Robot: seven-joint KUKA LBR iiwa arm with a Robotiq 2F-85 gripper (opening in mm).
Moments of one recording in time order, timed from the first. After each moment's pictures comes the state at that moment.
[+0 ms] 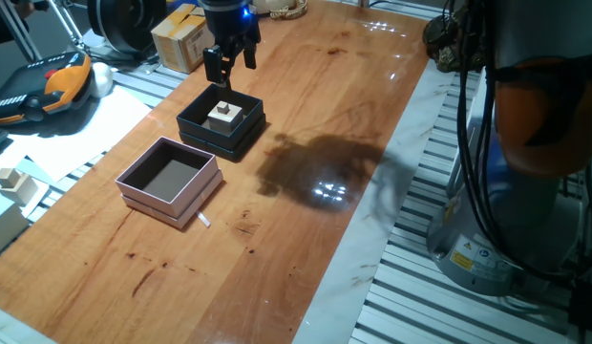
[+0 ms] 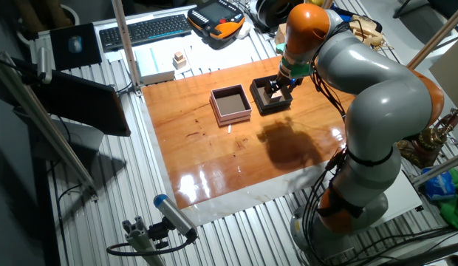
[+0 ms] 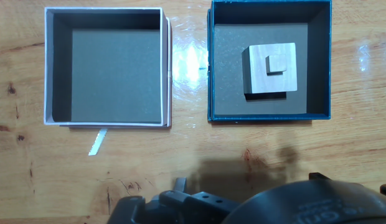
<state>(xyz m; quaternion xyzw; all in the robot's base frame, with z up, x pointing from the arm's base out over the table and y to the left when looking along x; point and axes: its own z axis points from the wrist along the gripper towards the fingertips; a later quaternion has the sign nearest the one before) 0.515 0.001 0.236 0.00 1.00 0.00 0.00</state>
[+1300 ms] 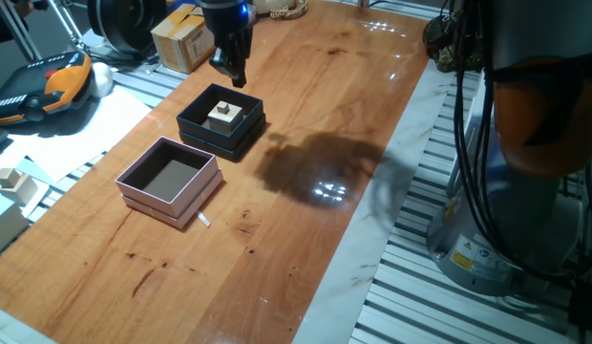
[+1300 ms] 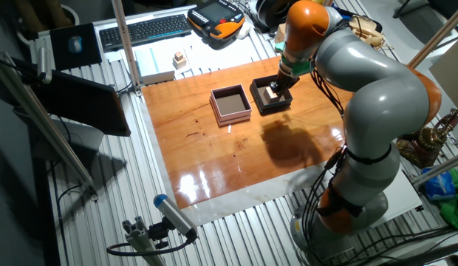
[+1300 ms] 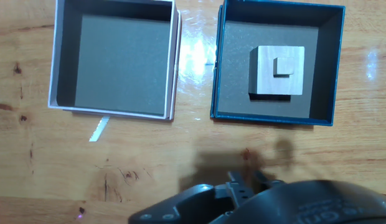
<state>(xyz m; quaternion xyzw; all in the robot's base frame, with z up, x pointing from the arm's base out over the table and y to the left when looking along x) 0.517 0.000 0.238 -0.04 1.00 0.00 -0.01</state>
